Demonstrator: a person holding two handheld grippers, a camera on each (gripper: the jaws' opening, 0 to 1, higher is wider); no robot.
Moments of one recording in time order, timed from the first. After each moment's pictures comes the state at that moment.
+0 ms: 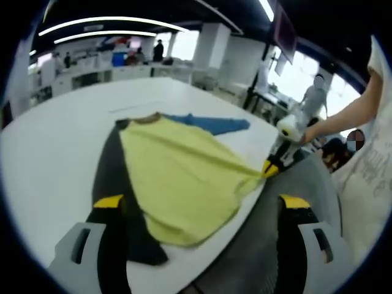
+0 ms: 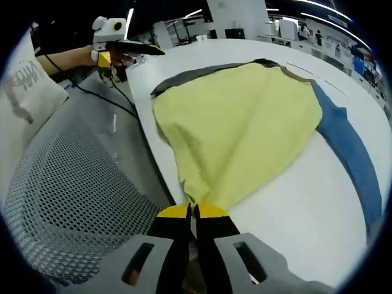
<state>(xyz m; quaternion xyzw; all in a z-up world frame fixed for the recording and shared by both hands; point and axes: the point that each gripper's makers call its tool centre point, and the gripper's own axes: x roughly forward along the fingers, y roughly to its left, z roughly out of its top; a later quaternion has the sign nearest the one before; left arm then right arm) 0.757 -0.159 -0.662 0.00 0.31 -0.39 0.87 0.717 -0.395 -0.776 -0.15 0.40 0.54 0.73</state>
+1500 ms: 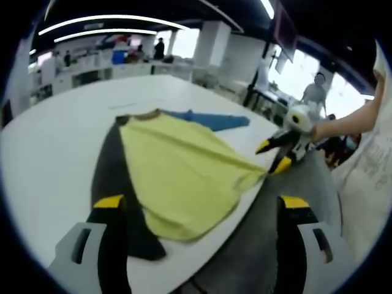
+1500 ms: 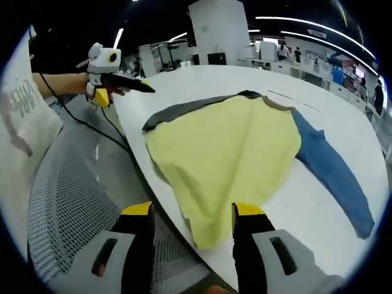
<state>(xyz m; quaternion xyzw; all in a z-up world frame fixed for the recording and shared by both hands) 0.750 -0.158 -0.670 0.01 0.31 -0.39 0.87 0.736 -0.377 -0.718 -0.11 0.31 0.47 0.82</state>
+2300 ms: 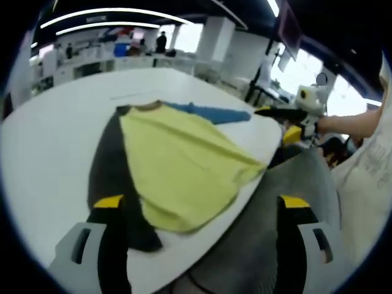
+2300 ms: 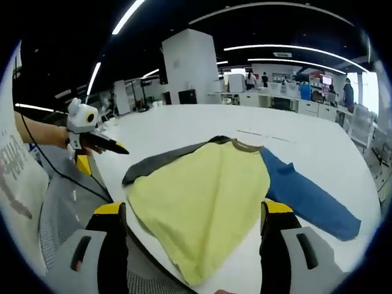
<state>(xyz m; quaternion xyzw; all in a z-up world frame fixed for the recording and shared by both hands) 0.741 -0.154 -0.679 0.00 0.34 -0.38 0.86 0.775 -0.371 -0.655 -0.05 0.22 0.40 0.89</state>
